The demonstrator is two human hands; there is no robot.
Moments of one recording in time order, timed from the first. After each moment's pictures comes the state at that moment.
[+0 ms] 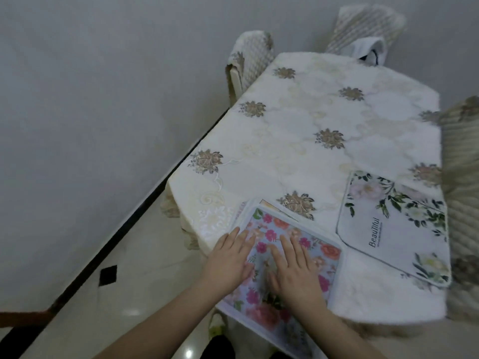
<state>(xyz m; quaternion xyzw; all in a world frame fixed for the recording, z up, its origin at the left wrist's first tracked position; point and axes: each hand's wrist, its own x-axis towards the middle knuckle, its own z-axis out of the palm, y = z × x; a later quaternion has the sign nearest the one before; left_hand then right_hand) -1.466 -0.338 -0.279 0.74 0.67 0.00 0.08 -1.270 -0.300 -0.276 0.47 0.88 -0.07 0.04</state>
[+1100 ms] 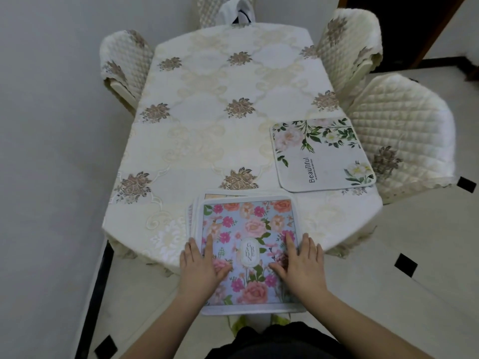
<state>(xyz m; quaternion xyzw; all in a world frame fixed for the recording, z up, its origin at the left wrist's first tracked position) -1.472 -0.326 -0.330 0.70 0.70 -0.08 0.16 -1.218 -0.355 -0.325 0.76 0.61 -0.19 0.09</state>
